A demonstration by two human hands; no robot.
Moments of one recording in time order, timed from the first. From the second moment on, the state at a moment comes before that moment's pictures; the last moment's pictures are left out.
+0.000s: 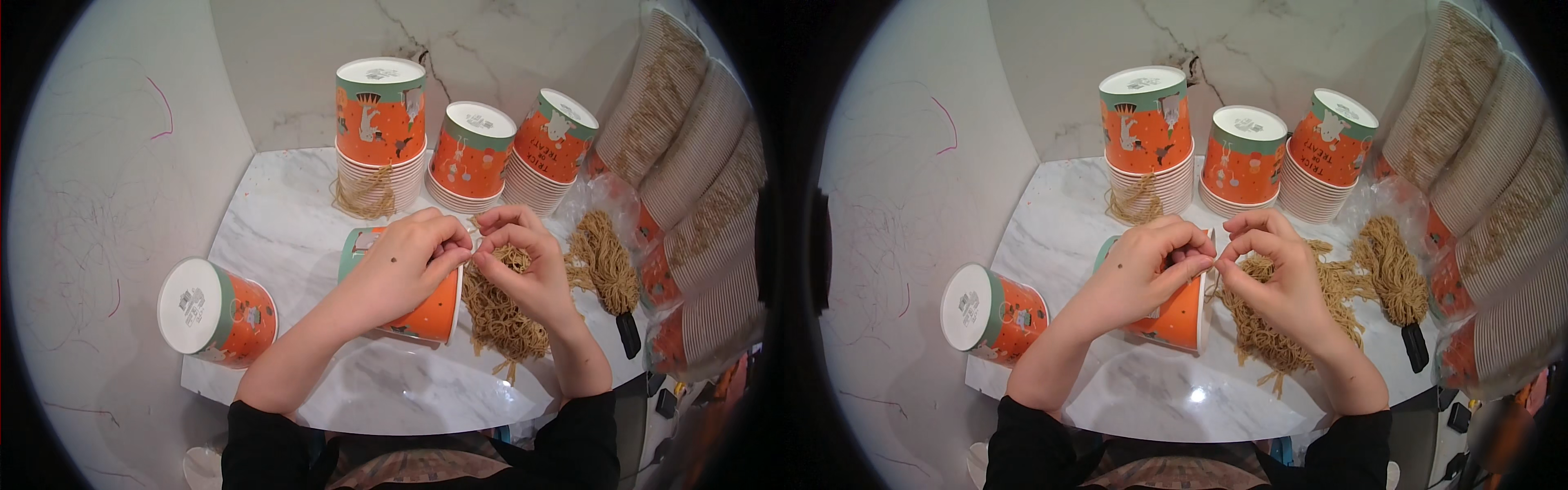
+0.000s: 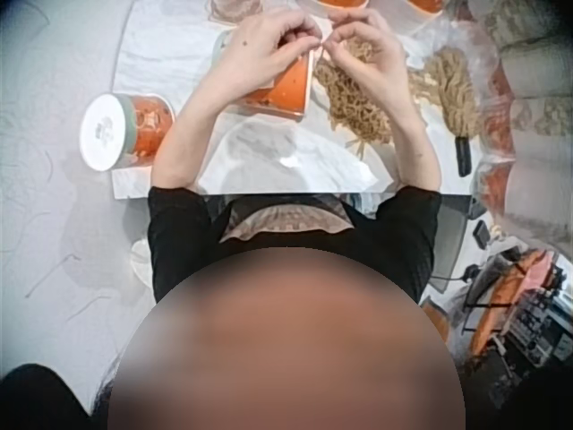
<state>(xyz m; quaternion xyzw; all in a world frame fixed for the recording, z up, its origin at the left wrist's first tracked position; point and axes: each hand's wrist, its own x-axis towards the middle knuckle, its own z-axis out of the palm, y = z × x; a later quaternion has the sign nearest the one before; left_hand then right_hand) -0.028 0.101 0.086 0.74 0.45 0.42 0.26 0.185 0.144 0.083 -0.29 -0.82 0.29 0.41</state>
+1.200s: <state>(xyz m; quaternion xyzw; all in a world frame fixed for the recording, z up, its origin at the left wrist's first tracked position) -0.029 0.100 0.088 0.60 0.44 0.52 0.42 0.176 0.121 0.086 -0.24 -0.83 0.15 0.48</state>
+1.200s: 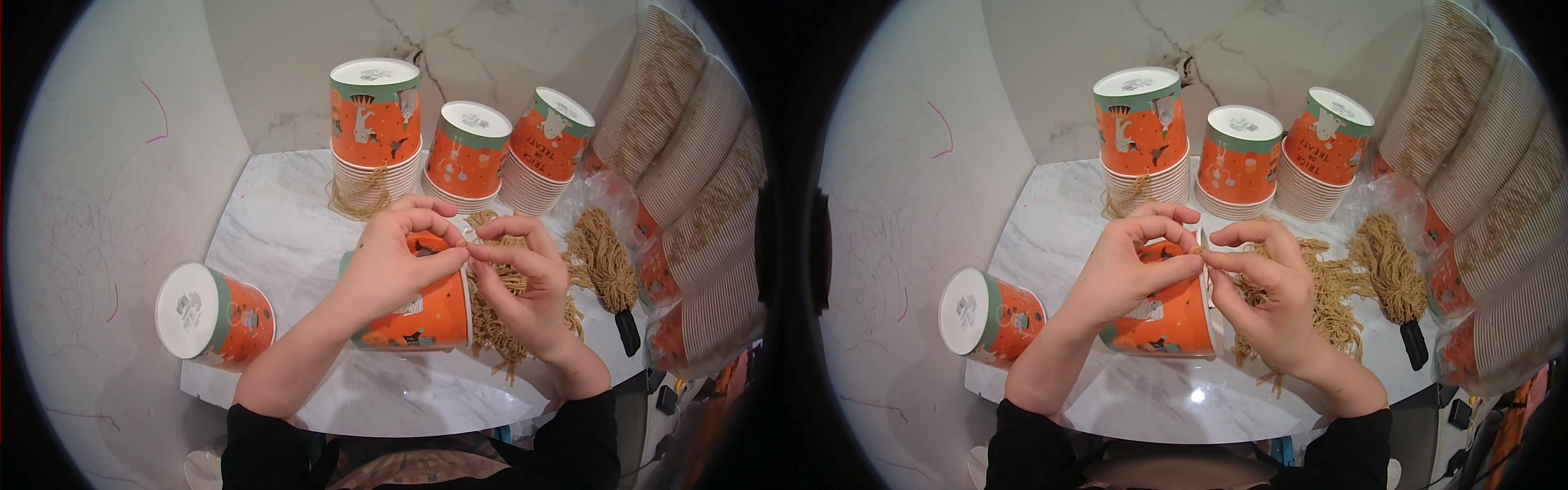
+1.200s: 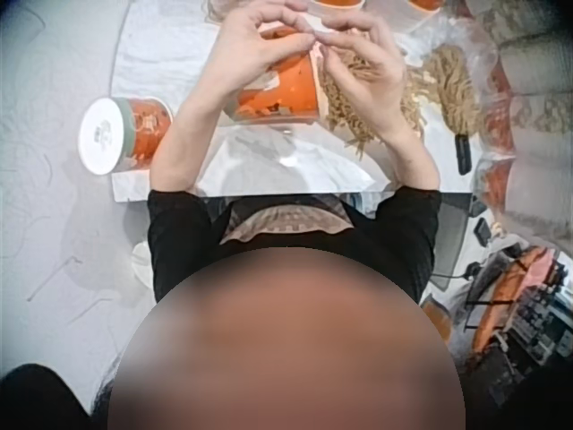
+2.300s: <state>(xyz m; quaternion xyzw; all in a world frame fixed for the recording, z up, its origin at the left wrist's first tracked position) -0.028 0.108 0.078 0.62 0.42 0.50 0.44 0.173 0.135 0.074 -0.27 -0.82 0.06 0.50</state>
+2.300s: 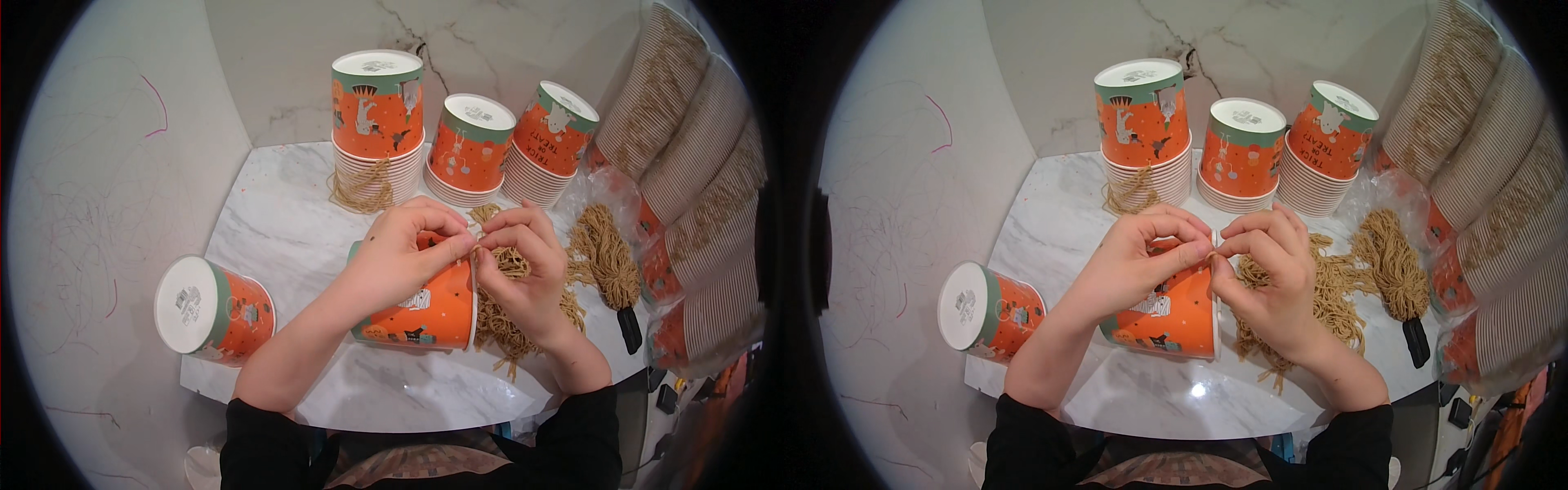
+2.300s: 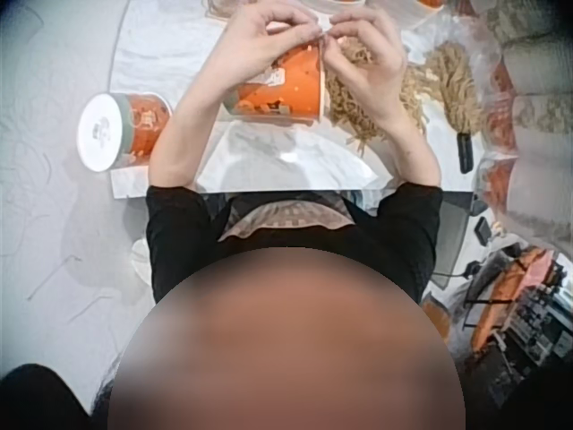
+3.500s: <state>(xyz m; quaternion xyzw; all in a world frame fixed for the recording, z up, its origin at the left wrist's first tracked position) -0.025 0.102 0.086 0.64 0.43 0.47 0.43 0.190 0.138 0.092 -0.28 -0.65 0.63 0.32</state>
